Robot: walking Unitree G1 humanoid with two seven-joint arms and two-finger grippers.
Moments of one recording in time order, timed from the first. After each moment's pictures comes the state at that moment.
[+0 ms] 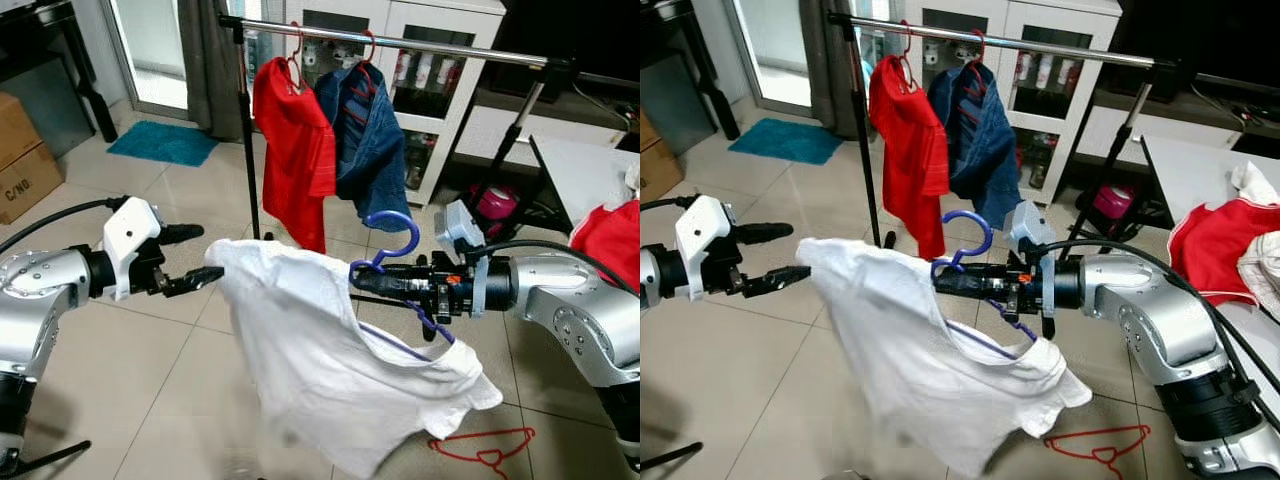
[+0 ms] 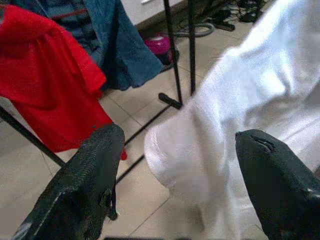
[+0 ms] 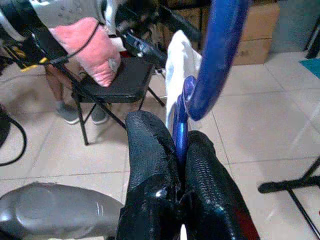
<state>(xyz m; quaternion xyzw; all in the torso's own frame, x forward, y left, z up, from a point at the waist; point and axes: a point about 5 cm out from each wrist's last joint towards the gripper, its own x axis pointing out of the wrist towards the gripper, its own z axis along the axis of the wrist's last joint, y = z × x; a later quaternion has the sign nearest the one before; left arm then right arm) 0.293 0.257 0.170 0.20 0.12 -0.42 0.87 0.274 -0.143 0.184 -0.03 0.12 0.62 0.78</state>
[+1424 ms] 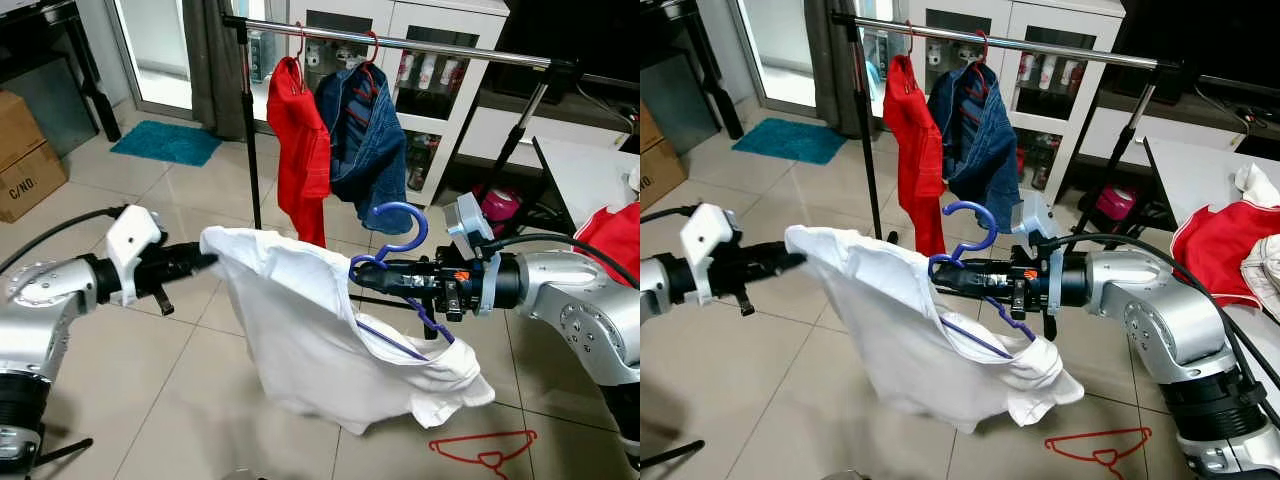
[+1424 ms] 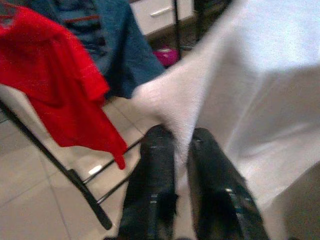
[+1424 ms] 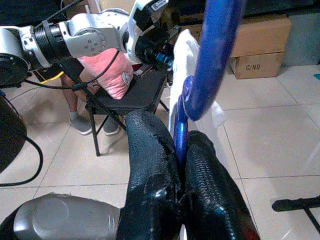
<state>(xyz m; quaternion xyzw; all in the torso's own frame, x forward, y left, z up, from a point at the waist) 0.299 0.262 0.158 0.16 0.09 -0.40 0.90 0.271 -0.145 0.193 -0.01 0.10 0.63 0.77</state>
